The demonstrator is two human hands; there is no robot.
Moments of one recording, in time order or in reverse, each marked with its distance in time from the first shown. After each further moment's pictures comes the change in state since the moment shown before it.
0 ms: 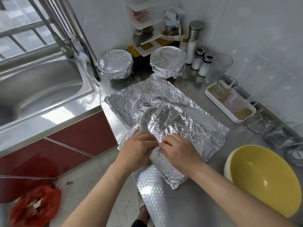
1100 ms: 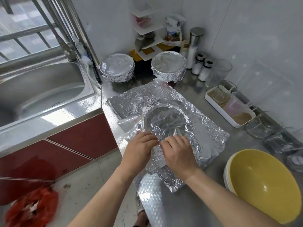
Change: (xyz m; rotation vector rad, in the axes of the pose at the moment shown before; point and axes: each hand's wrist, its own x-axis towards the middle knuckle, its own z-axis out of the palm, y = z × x) left_hand 0.001 -0.002 0.020 0.004 0.143 -0.044; right_hand 0.001 -0.009 0.012 -0.136 0.232 0.113
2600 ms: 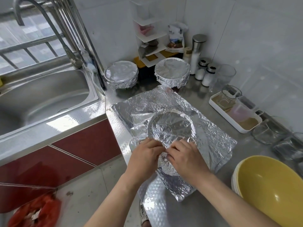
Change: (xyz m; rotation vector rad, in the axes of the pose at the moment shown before) left_hand 0.004 0.009 -0.002 -0.009 -0.089 -0.060; right_hand 0.003 0.012 -0.014 0.131 -0.182 0.002
